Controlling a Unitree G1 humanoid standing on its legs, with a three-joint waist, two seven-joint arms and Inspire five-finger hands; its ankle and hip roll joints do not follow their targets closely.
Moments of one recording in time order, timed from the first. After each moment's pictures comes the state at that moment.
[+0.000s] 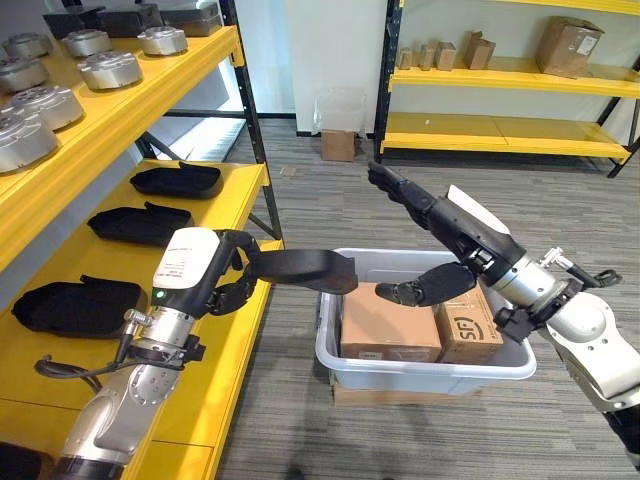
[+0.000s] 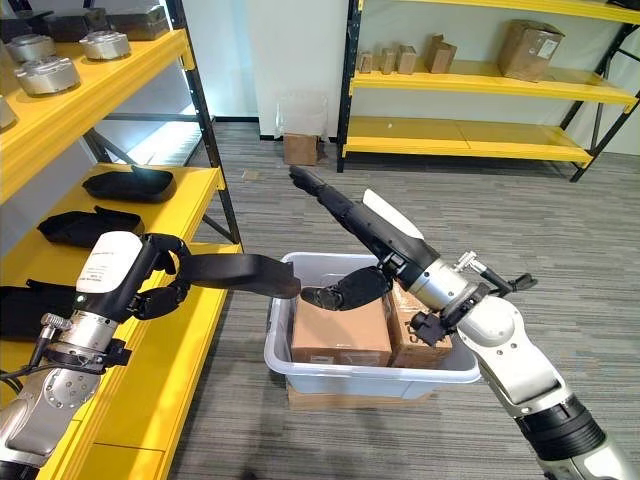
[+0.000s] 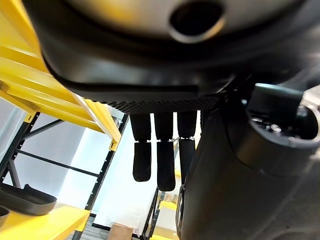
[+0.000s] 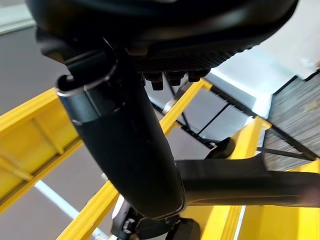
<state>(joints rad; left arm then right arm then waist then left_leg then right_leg) 0.04 0.72 0.01 -0.10 0.52 -0.28 0.21 -0.32 -0.87 0.25 -0.26 0.38 -0.22 0.27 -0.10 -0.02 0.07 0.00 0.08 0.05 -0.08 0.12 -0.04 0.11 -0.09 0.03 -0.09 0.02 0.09</state>
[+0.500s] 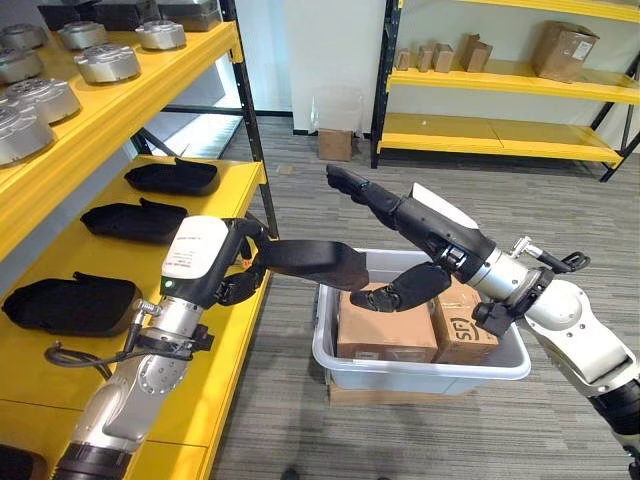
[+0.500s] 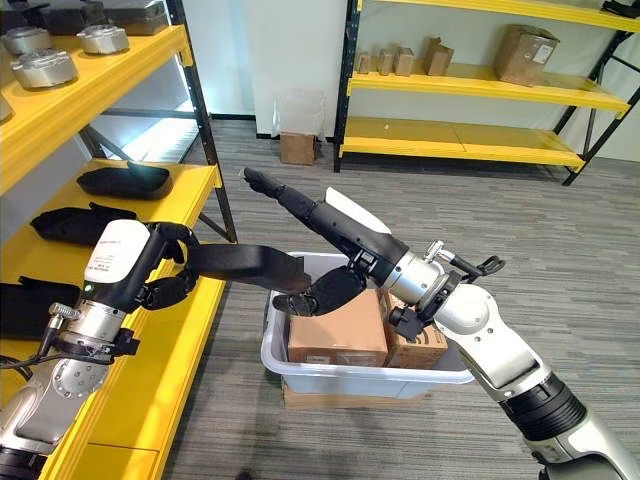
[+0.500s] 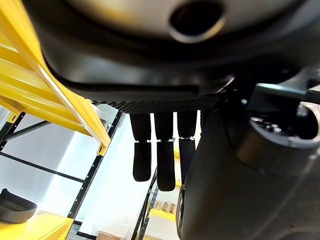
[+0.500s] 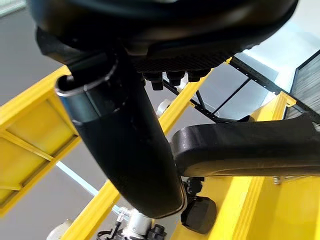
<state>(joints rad) -0.02 0.72 -0.01 -0.10 0.52 -0.28 0.23 -0.40 -0.84 0.36 -0.27 0.42 -0.22 0.28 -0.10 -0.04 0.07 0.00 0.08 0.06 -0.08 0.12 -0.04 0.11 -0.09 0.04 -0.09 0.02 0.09</state>
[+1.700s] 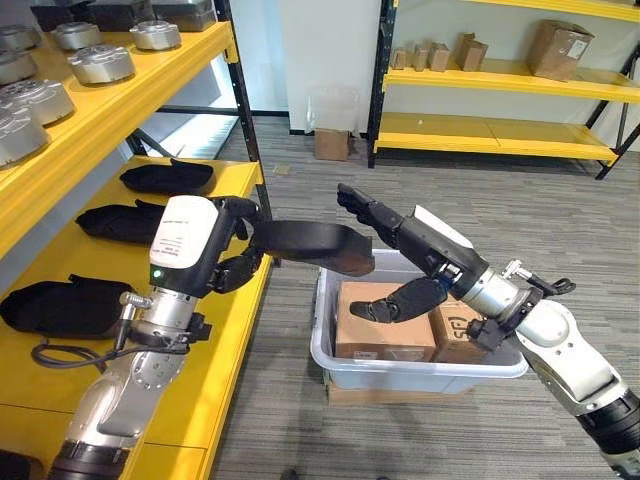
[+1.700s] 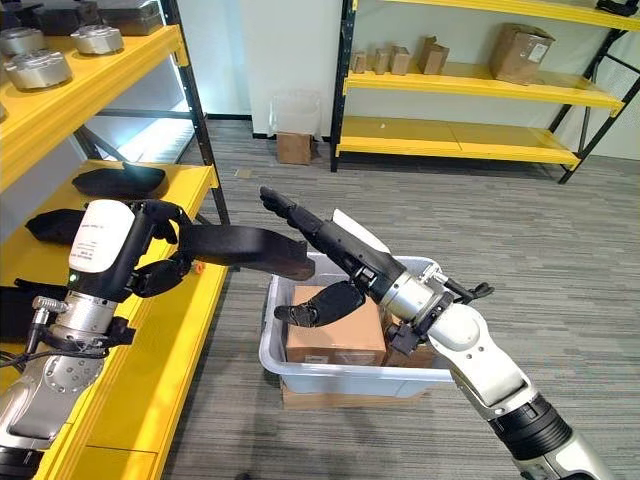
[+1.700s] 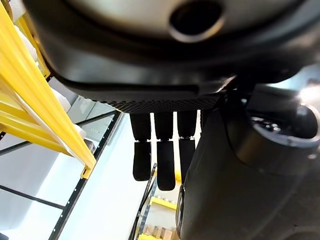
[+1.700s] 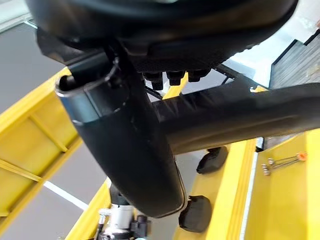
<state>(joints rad) -0.03 0.72 0.04 -0.17 0.52 -0.28 0.28 -0.29 -0.79 0.34 -0.26 0.40 -0.19 0.28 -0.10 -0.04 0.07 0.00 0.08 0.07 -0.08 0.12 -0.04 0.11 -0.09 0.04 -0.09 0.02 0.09</state>
